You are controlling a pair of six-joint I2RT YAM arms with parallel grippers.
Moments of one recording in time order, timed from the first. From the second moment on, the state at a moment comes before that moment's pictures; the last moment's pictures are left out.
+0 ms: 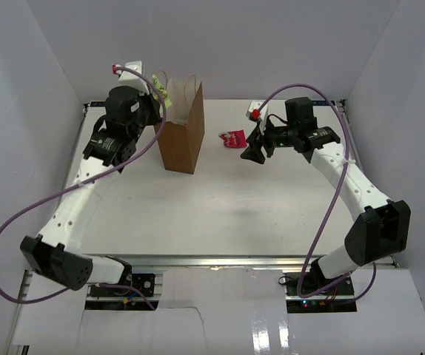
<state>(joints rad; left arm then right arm) -0.40 1.28 1.47 -0.36 -0.22 -0.27 0.36 1.50 1.38 -0.52 -0.78 -0.55</state>
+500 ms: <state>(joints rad) -0.37 1.62 1.69 -0.43 -0.17 -0.15 0.34 1.58 1.38 -0.45 -0.69 -0.40</state>
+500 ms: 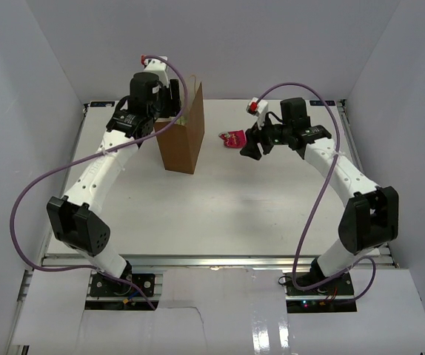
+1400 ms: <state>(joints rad) -0.37 0.41 0.77 -0.50 -0.04 -0.67 0.41 2.39 1.99 -0.28 -0.18 0.12</state>
